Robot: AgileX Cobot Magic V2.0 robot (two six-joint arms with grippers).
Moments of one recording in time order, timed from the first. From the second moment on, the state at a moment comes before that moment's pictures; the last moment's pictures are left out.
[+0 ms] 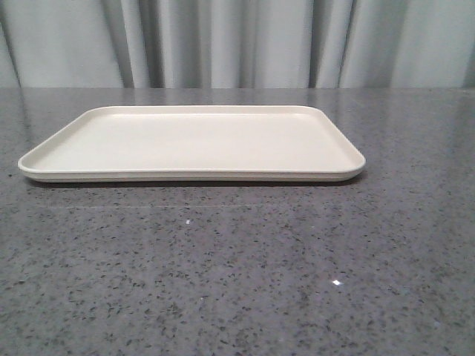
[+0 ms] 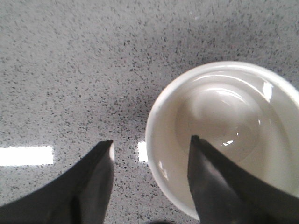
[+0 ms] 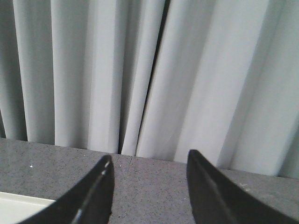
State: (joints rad) left arm -0.05 1.05 -1.03 0.20 1.26 -0.04; right arm 0.07 0.67 -0.97 0.11 0.37 -0.15
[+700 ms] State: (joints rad) left arm -0.05 1.18 -1.01 0.19 1.21 -0.04; right arm 0.07 0.67 -0.97 0.11 0.38 -0.15
